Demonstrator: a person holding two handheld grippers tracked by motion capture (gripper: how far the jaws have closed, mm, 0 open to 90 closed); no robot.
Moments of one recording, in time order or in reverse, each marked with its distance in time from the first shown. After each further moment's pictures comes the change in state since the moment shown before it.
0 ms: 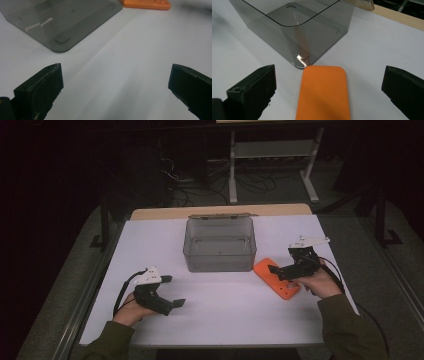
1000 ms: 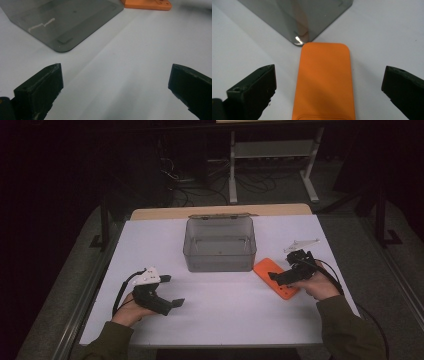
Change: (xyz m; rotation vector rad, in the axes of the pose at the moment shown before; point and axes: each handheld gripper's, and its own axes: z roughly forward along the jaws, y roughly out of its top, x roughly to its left) left arm 0.000 0.000 -0.003 -0.001 0.010 0.004; right arm 0.004 -0.008 0.010 0.177 -0.007 -0.009
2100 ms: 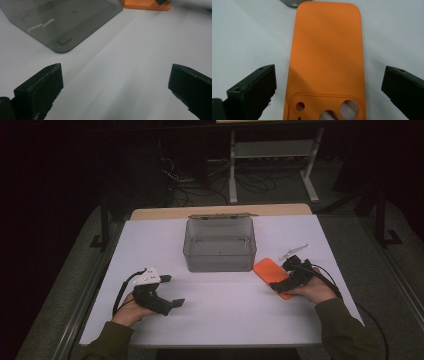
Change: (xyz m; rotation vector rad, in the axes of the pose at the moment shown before) left arm 0.000 0.000 0.000 0.000 -0.003 0.003; right arm 0.000 -0.016 0.023 0.190 -0.013 -0.018
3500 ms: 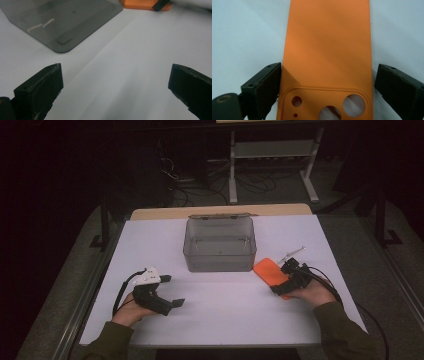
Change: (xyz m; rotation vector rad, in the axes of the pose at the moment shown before) left arm 0.000 0.000 0.000 -0.001 0.000 -0.001; right arm 0.000 -0.005 0.011 0.069 0.001 -0.006
